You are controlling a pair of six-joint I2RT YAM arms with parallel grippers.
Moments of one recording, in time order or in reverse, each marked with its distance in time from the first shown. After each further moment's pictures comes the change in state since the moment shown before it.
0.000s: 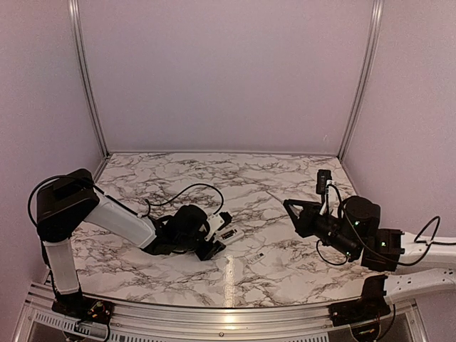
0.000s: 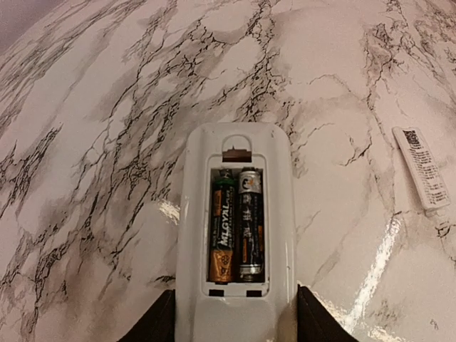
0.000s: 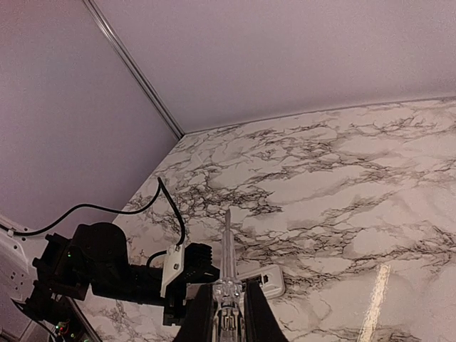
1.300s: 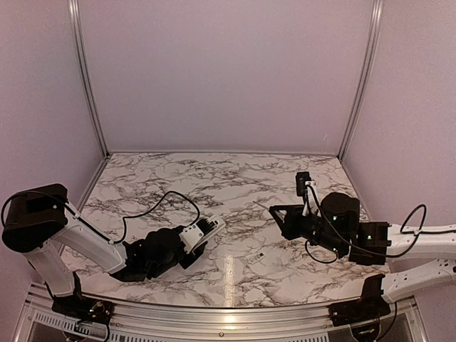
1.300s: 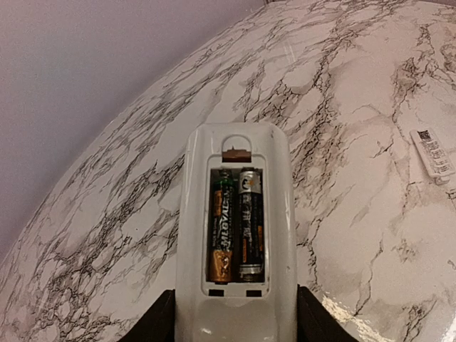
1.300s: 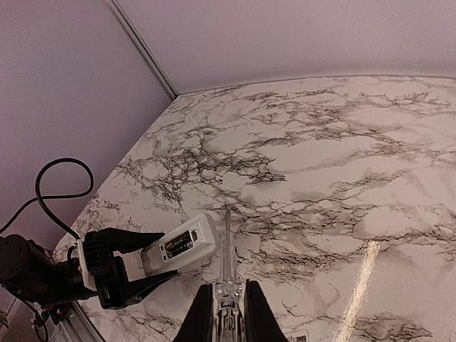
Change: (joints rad) left arm -0.172 -0.230 -0.361 0.386 -0.489 0.151; right arm 0.000 0.175 0.076 -0.041 -0.064 0.004
